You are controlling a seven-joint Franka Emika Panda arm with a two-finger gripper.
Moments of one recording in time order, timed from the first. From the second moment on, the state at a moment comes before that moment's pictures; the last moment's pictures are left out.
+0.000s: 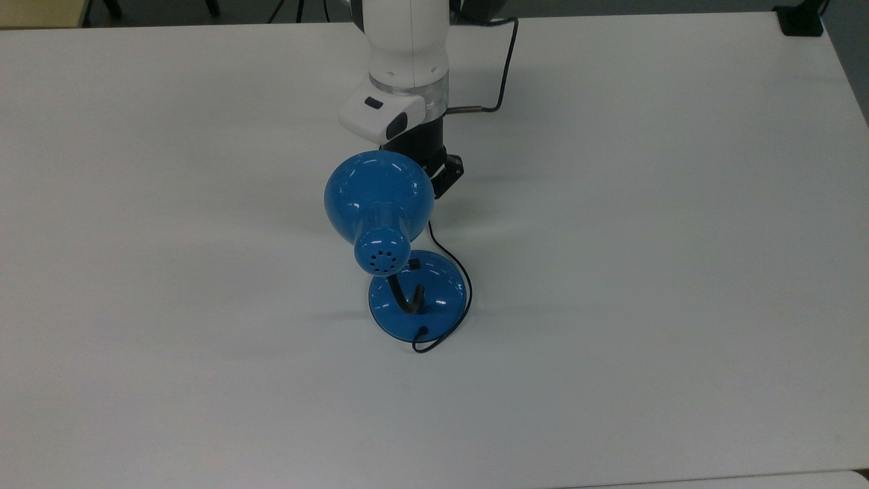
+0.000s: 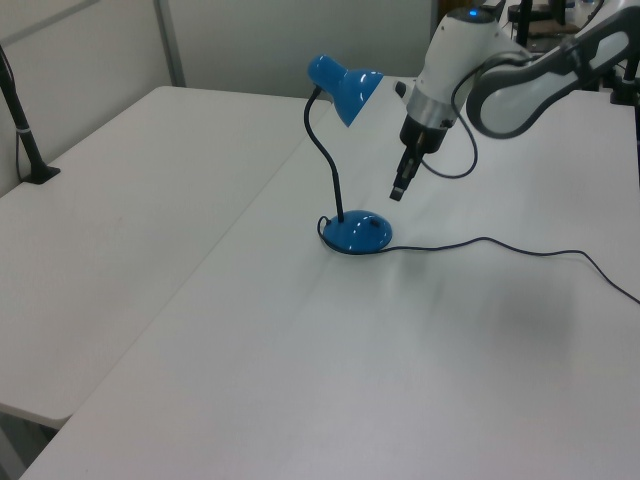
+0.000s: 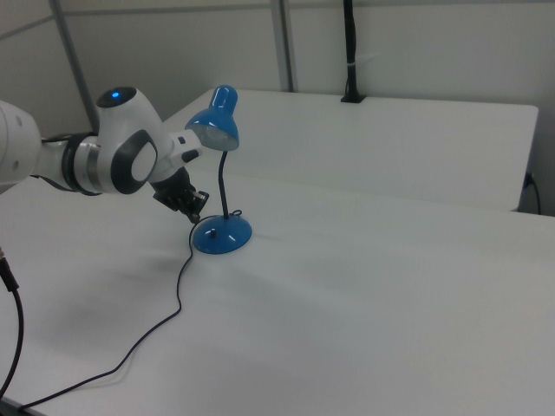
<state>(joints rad) 0.07 0.22 0.08 -1.99 -0.06 2.56 0.06</state>
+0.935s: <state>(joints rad) 0.07 0.36 0.08 -1.99 -0.09 2.83 0.06</state>
